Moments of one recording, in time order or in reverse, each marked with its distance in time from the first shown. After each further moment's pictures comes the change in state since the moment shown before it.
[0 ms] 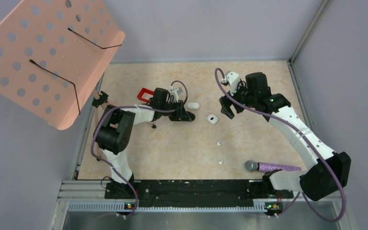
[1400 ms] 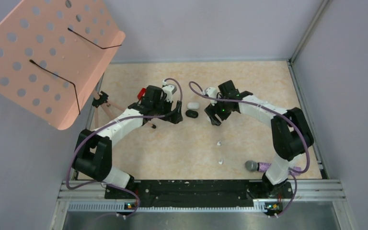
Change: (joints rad) left arm -0.038 -0.353 -0.008 -0.354 -0.420 0.278; right arm 0.068 0.468 -0.003 0.112 0.049 -0.005
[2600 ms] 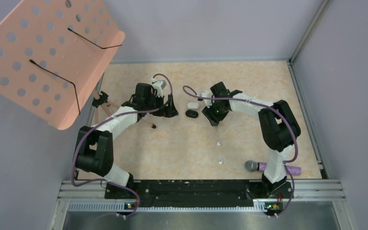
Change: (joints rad) left arm 0.145 0.038 -0.020 0.071 0.150 -0.079; right arm 0.051 0.162 0.104 -0.048 0.086 0.006
